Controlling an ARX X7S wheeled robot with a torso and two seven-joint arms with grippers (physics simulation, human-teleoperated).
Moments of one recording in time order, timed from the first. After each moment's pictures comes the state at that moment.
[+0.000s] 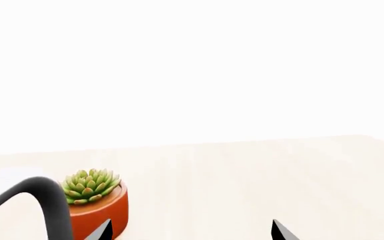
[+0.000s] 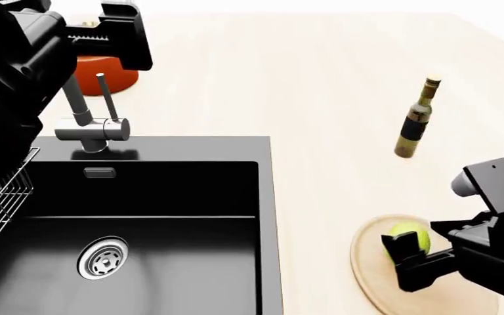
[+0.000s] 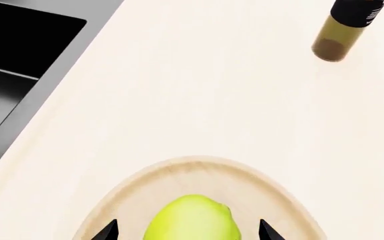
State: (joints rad) left arm -1.28 -0.64 0.29 0.34 -1.40 -1.06 -0.85; right arm 0.66 0.99 -0.01 -0.34 1.93 1.43 0.75
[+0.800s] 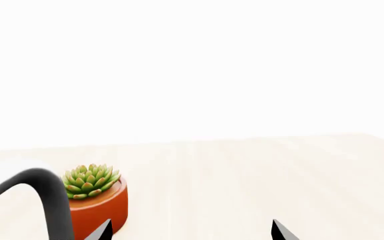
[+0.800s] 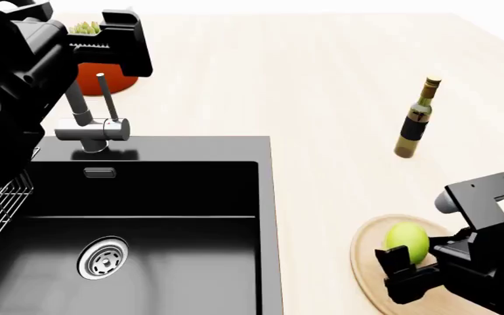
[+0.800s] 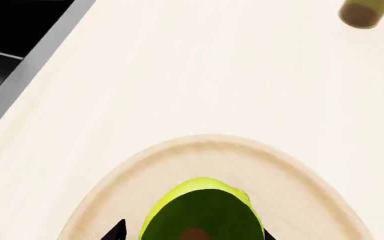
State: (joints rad) left arm -1.25 -0.65 0.29 0.35 -1.40 -1.04 -0.84; right arm 0.56 0.96 -0.02 -0.37 1.79 1.39 0.65
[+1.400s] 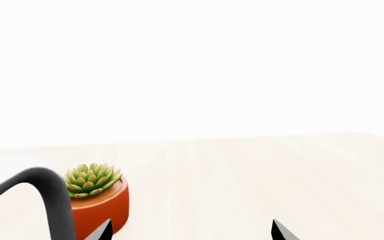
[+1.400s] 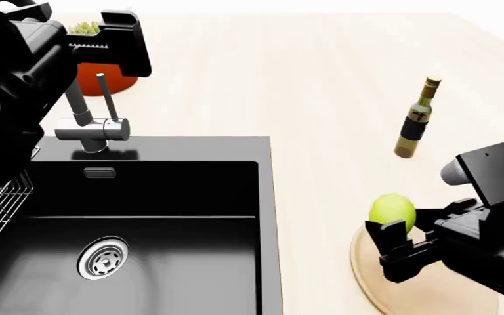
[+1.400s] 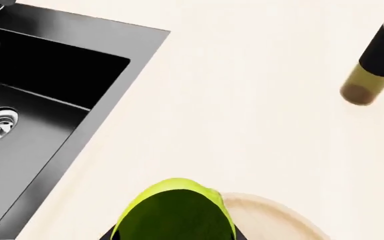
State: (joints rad) left arm -1.25 -0.66 0.29 0.34 -1.40 -1.03 -0.84; right arm 0.70 0.98 -0.06 -0.42 1.94 1.32 0.73
